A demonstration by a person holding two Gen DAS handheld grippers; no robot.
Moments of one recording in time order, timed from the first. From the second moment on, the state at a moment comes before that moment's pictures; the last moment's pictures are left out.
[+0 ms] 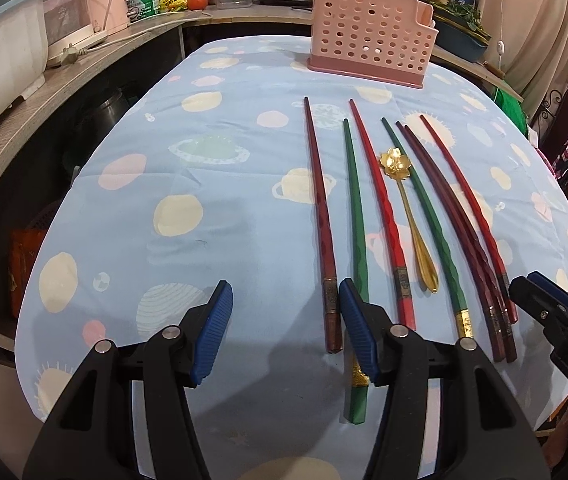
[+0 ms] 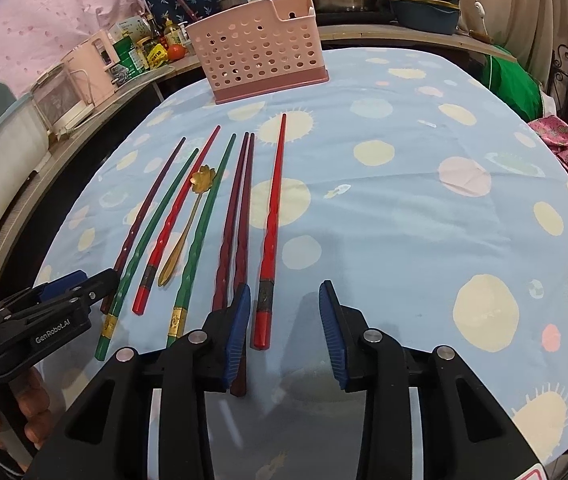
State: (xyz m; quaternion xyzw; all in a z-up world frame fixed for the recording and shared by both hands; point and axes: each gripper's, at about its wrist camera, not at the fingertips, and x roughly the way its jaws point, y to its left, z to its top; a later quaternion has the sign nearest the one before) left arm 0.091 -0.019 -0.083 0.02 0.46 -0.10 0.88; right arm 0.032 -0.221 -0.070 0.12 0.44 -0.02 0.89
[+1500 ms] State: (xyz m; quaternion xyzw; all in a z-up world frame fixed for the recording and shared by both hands) left arm 0.084 -0.003 -0.078 -0.02 0.47 -0.12 0.87; right arm 0.018 -0.223 -0.071 0.10 0.43 -0.03 0.90
